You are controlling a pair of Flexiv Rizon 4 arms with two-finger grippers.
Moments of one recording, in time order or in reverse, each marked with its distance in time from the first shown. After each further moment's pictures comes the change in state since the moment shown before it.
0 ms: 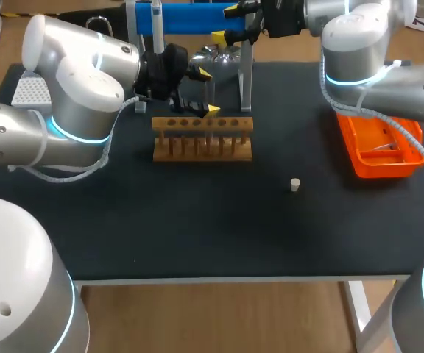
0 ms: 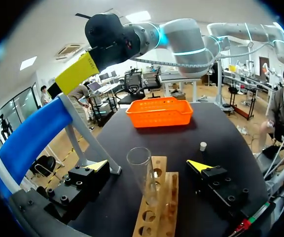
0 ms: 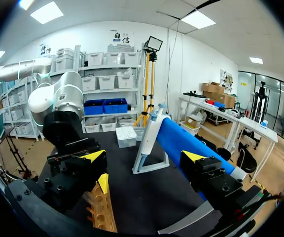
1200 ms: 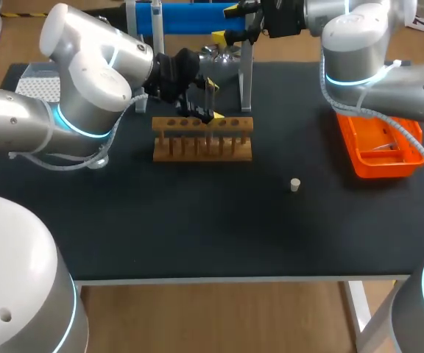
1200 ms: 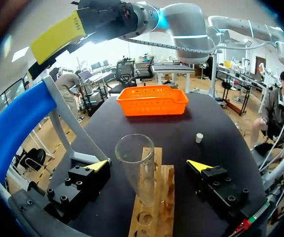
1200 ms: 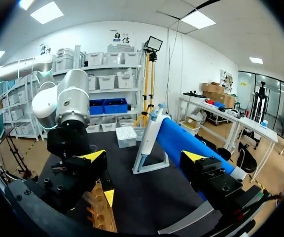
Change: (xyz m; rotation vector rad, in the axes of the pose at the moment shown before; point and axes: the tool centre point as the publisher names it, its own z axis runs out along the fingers) left arm 0.004 0.018 0.024 -0.087 0.090 -0.023; right arm 0.000 0.000 0.000 0.000 0.000 0.000
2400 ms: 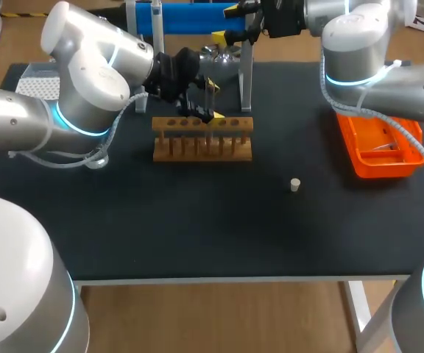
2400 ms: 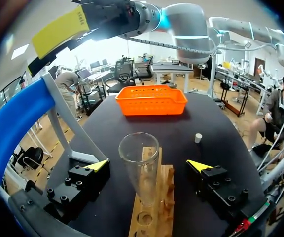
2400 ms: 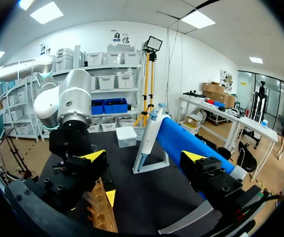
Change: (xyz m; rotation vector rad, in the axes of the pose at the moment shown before) left arm -0.001 0.001 0.002 -0.002 0.019 -0.012; right arm 0.000 -0.004 -0.002 0.006 -0.002 0.008
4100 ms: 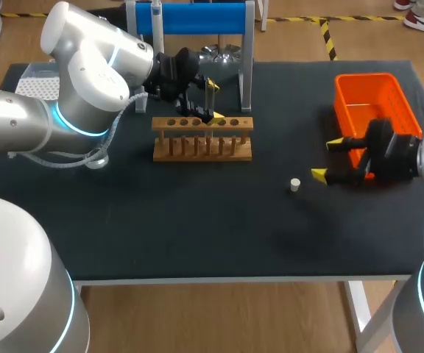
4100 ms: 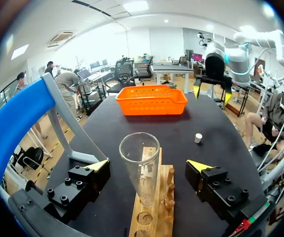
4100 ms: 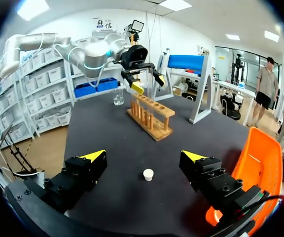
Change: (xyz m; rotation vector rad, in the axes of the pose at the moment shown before) left arm 0.000 0.000 0.000 0.001 0.000 0.000; right arm 0.194 -0.229 -0.211 0.158 -0.182 0.153
